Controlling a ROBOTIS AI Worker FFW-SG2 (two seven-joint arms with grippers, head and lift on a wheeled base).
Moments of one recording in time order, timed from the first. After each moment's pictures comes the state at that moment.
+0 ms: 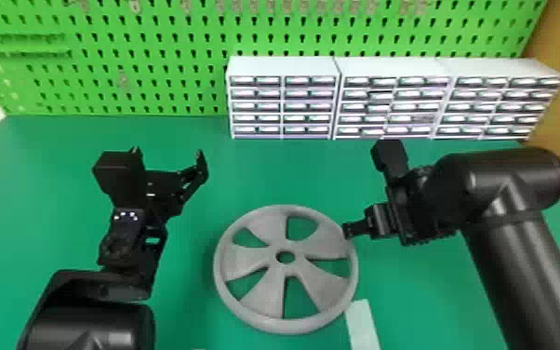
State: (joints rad) left arm 0.00 0.02 -0.04 -1.73 -0.01 0.00 0.00; right arm -0.50 -0.10 0.18 -1.58 -0.29 1.54 -0.05
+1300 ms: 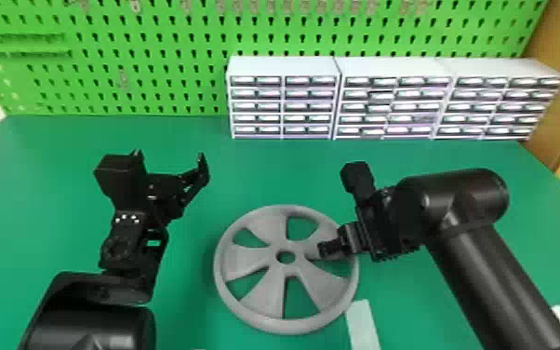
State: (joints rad) left arm 0.01 0.02 -0.04 -1.73 -0.01 0.00 0.00; right arm -0.54 -0.09 0.30 -1.37 -0.36 1.39 -0.05
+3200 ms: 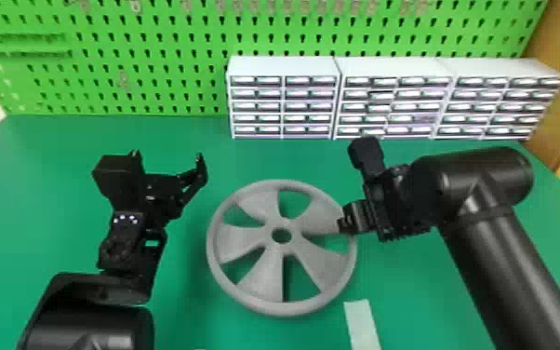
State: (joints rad) left arm 0.01 0.03 -0.04 -1.73 -0.01 0.00 0.00; right arm -0.53 -0.09 0.25 -1.53 -0.33 1.45 -0.05
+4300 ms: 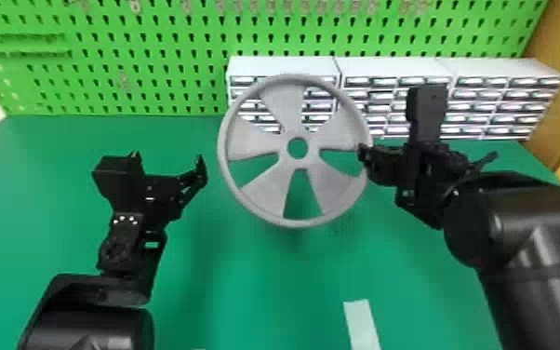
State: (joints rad) left arm 0.01 0.03 -0.04 -1.73 -0.01 0.00 0.00; right arm -0.32 -0.09 0.12 -1.80 -0.27 0.89 -0.05
